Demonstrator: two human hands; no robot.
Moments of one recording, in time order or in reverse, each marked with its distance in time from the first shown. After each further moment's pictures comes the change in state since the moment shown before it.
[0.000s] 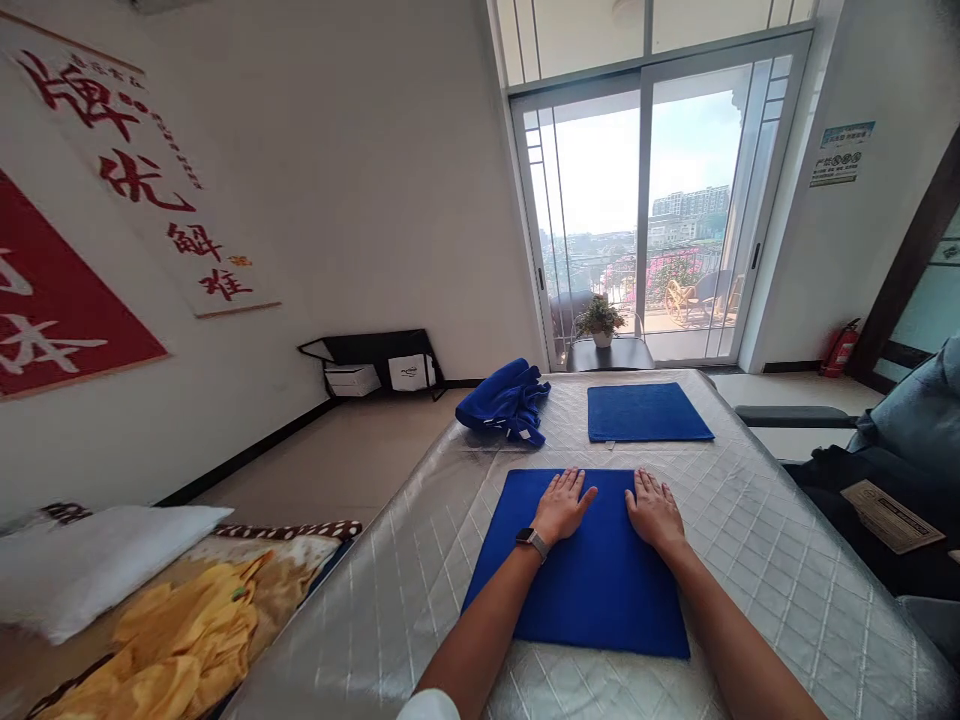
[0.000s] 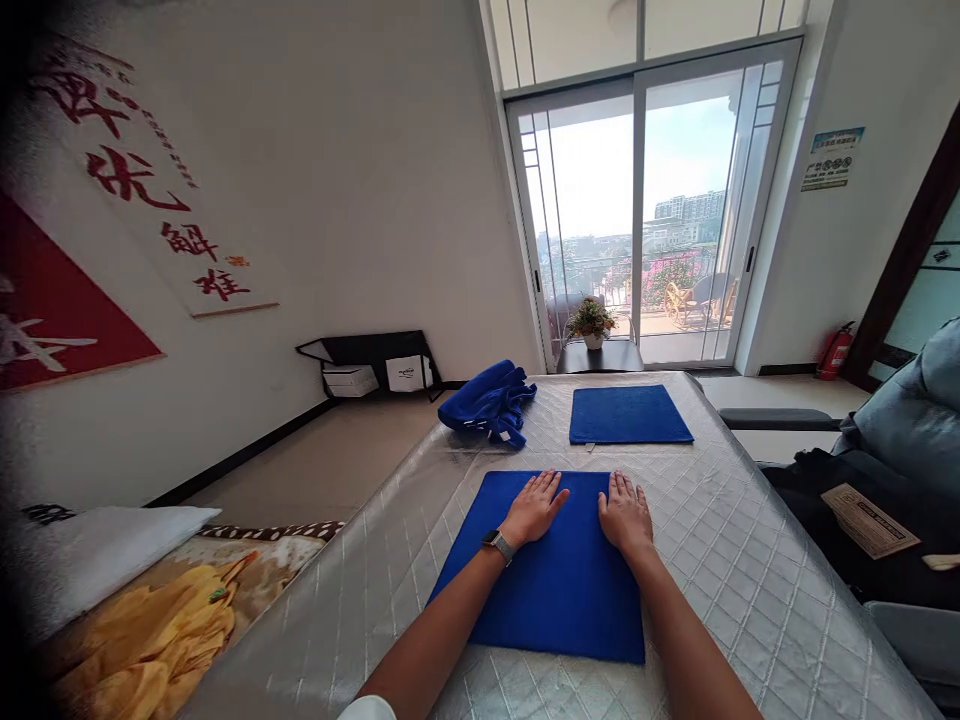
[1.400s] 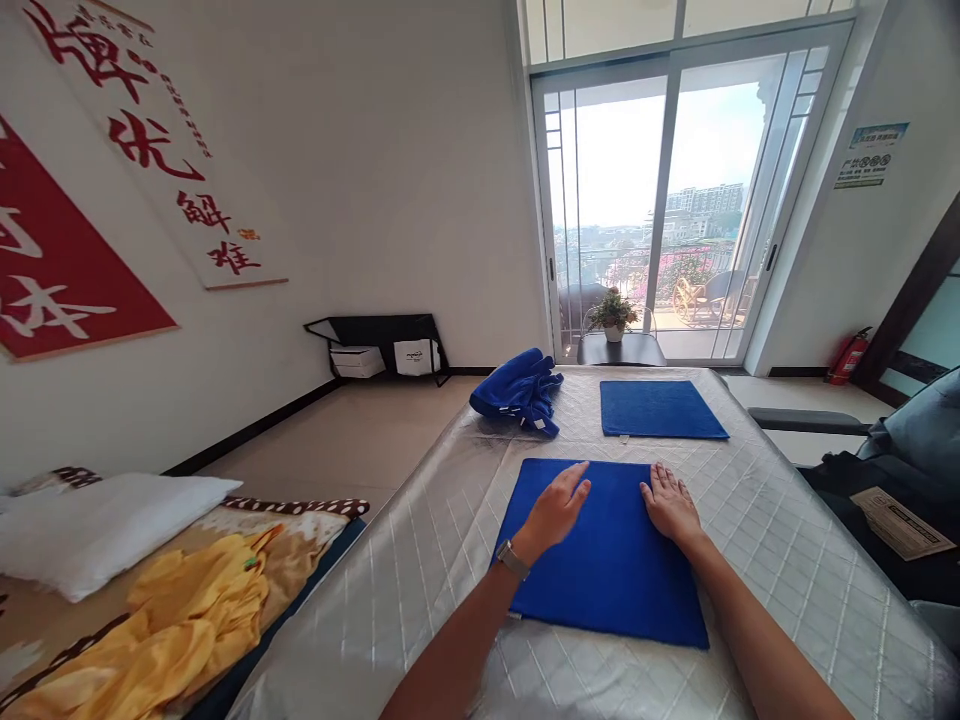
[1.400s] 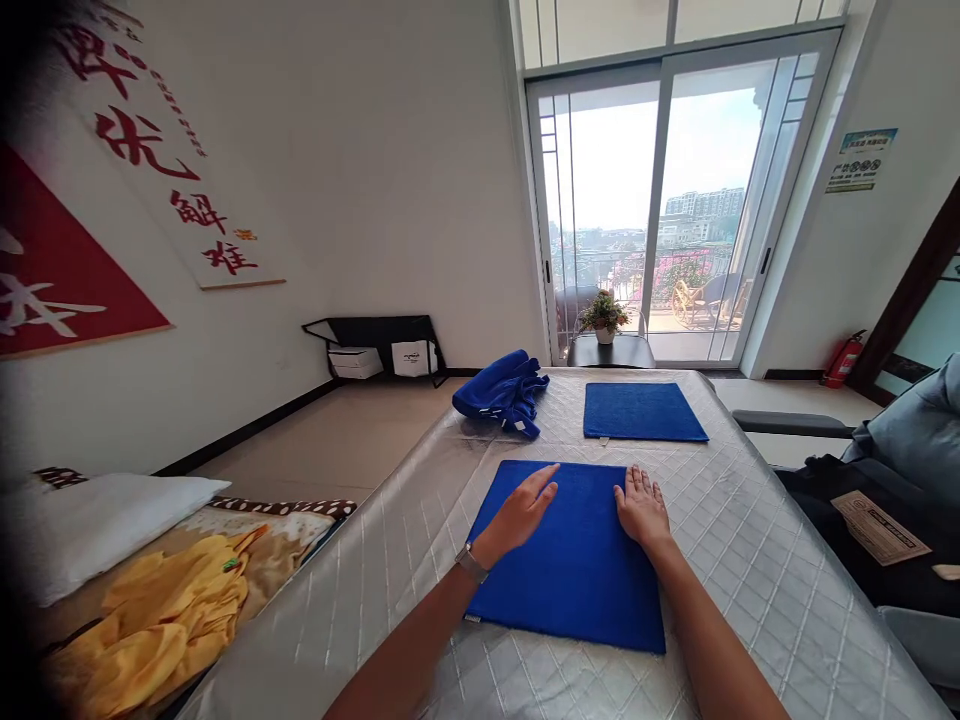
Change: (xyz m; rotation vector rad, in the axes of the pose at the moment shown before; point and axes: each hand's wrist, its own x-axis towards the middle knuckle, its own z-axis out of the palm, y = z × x) left_hand -0.063 -0.003 -0.072 -0.307 0.213 0.079; right_hand -0.001 -0.002 -0.003 -0.074 -0.012 0.012
